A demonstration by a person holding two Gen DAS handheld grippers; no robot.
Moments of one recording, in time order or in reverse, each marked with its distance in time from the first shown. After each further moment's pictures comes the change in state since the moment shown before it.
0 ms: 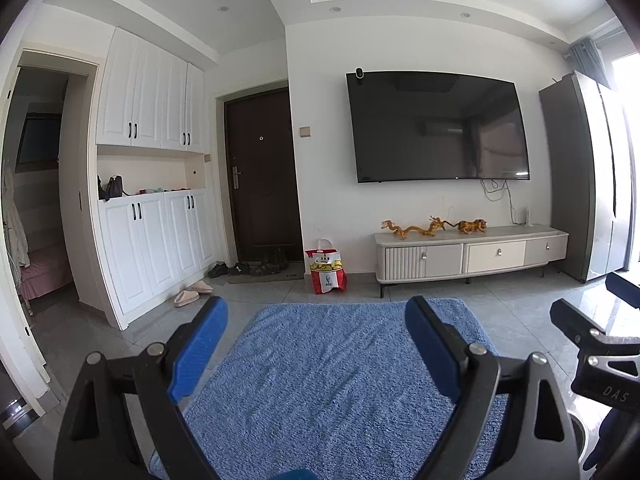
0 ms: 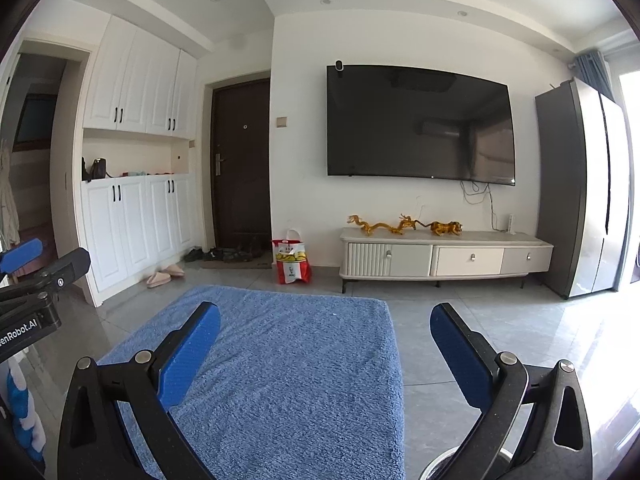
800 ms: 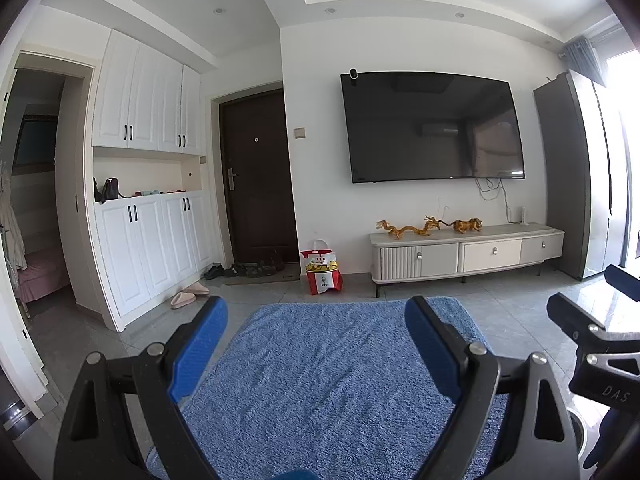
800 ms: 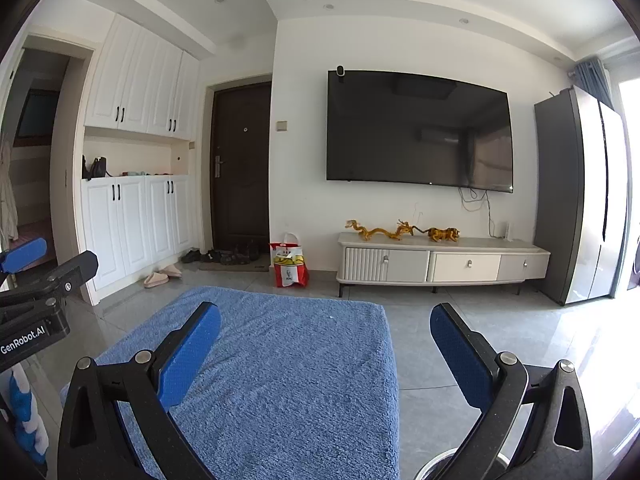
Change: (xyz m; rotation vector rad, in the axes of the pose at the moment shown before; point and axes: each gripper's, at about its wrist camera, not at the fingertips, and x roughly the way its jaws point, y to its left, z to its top) left arm -0.008 -0.004 -0.002 0.012 -0.005 -0.015; right arm -0.008 -0.007 0.000 -0.010 -0.019 -0.009
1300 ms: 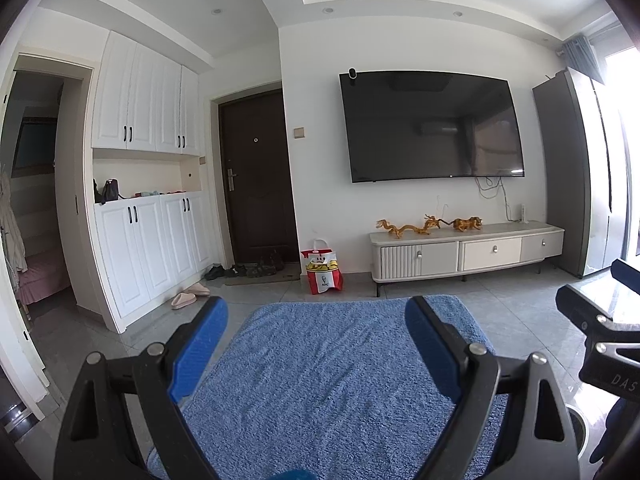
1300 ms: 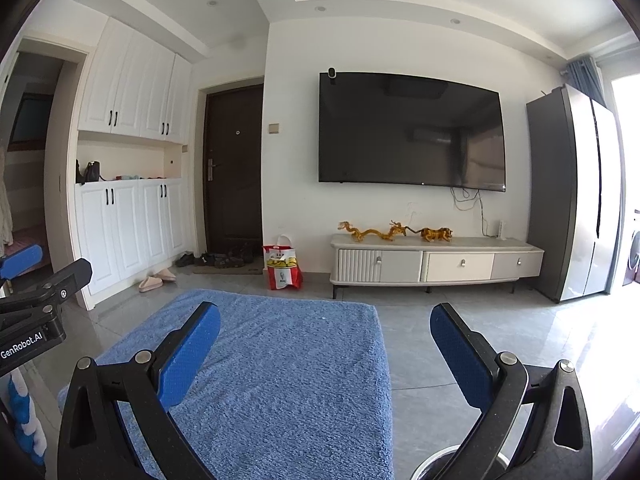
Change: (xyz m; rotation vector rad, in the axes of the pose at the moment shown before) left arm -0.001 -0.003 -0.001 0.008 -0.004 0.001; right arm -0.006 0.001 -0.003 0.007 -0.012 -0.024
